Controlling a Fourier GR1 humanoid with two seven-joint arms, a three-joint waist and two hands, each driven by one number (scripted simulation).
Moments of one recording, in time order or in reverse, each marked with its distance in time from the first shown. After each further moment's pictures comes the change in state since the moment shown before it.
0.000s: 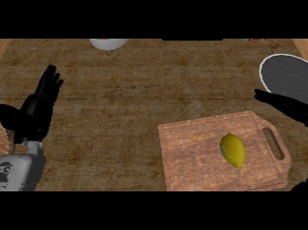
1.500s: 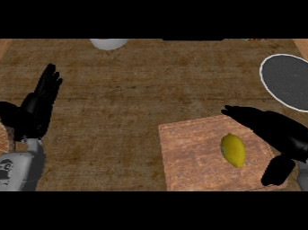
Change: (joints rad) left arm -0.020 -0.030 0.054 0.023 -0.040 -0.049 -0.001; right arm -0.038 0.168 0.181 0.212 0.531 0.102 -0.110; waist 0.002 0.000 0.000
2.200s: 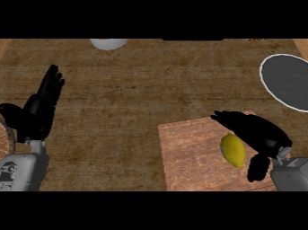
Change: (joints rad) left arm 0.011 -0.029 -0.003 -0.028 -0.032 0.004 0.015; right arm -0.014 0.092 0.071 0.141 0.214 -0.038 -0.055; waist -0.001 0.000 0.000
